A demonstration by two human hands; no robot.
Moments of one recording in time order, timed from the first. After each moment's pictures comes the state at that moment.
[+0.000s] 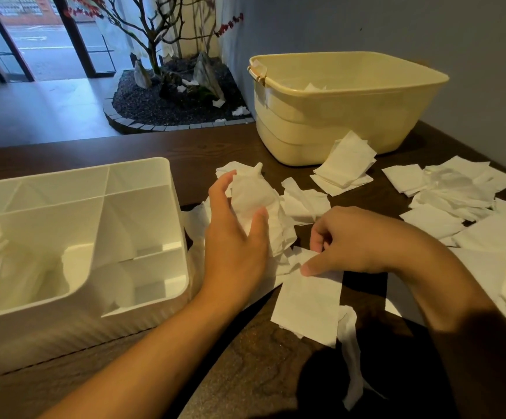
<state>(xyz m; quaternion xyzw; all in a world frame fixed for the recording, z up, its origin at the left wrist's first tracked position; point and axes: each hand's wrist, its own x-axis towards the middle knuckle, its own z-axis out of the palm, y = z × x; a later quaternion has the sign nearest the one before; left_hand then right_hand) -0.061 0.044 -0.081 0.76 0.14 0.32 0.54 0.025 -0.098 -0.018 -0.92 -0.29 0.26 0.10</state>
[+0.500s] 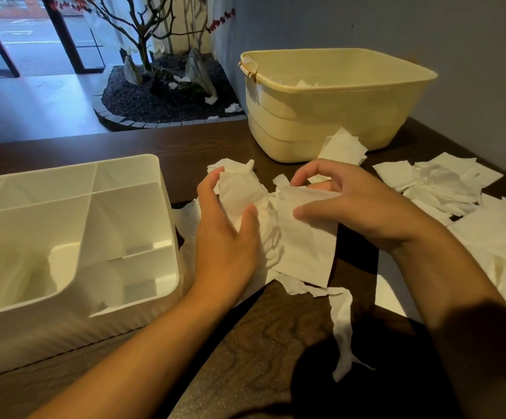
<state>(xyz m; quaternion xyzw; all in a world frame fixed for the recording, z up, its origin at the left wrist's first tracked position) -0.059 0.045 -0.081 0.76 0.15 0.33 0.53 0.031 -0.105 -0.003 -0.79 -0.28 0.23 0.49</state>
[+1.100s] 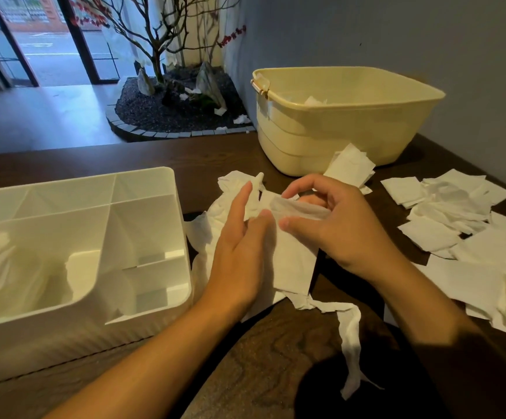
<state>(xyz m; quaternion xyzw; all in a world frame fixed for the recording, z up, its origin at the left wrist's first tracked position) -0.067 0.039 -0.066 0.72 0.13 0.22 0.65 0.012 -0.084 -0.025 -0.78 -0.30 0.07 0.54</state>
